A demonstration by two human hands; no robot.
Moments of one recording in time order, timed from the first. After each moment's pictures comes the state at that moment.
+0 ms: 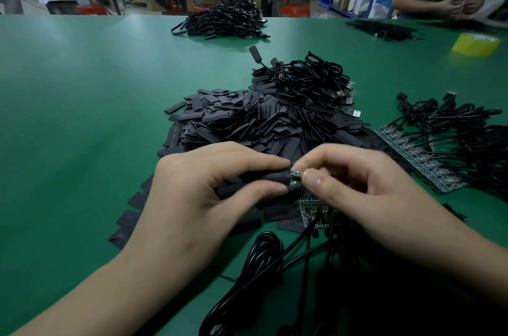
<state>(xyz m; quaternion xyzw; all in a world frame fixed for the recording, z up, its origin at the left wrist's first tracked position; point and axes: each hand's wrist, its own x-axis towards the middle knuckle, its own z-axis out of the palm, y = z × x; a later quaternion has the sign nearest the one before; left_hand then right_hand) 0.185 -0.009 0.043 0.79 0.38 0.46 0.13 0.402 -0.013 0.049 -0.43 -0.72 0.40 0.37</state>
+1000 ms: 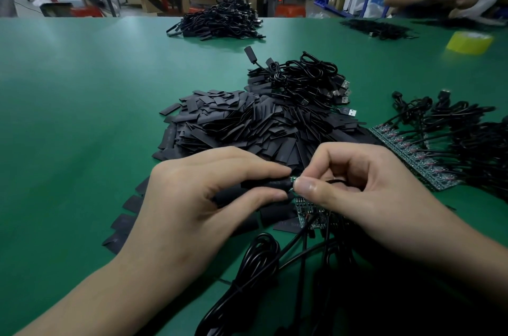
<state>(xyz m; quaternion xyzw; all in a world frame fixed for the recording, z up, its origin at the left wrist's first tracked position) 0.186 -0.011 0.045 0.81 0.35 0.46 0.11 0.396 -0.017 0.058 -0.45 -0.66 0.44 0.40</state>
